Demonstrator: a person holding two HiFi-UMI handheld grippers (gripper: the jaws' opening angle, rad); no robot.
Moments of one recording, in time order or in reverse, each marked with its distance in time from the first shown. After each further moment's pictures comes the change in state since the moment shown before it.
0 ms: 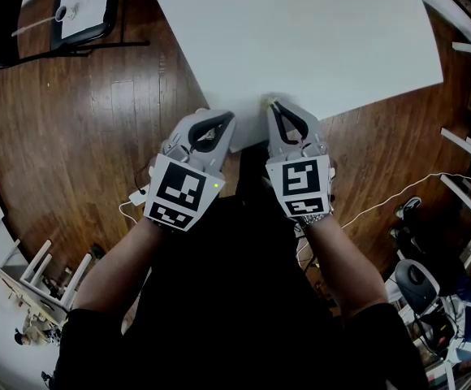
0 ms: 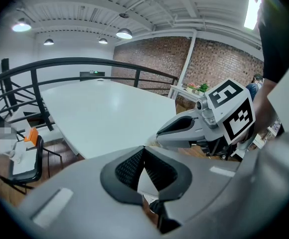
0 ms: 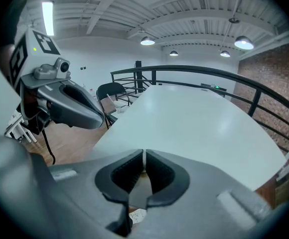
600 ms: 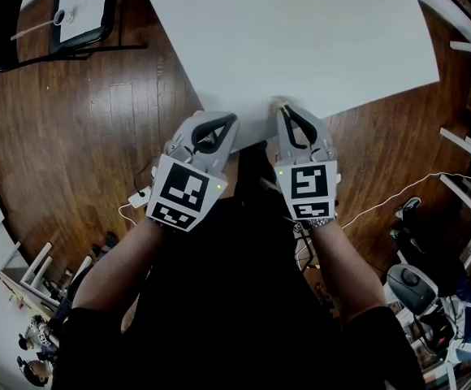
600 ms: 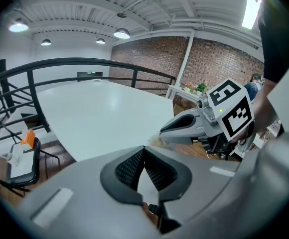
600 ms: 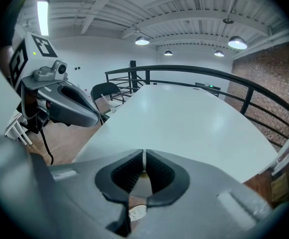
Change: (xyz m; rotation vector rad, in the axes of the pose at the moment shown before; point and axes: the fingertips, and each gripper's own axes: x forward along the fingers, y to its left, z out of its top) left arm 0.011 -0.013 0.008 0.015 0.002 -0.020; right arm -0.017 -0.027 -0.012 0.034 0.008 -0.053
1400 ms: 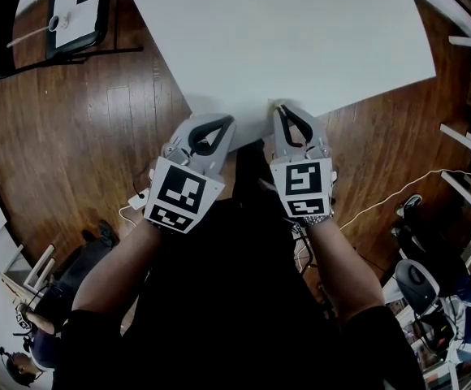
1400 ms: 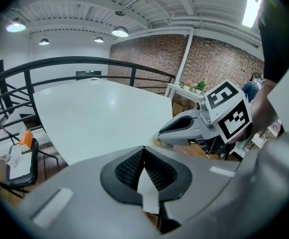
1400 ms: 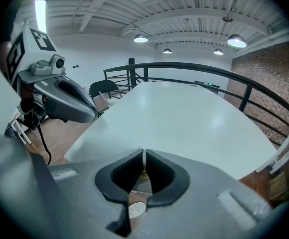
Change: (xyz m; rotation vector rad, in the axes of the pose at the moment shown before) left arm 0.015 -0.009 0.005 0.007 0.018 -0.005; right arm 0.004 -0.017 -0.015 0.008 0.024 -0.006
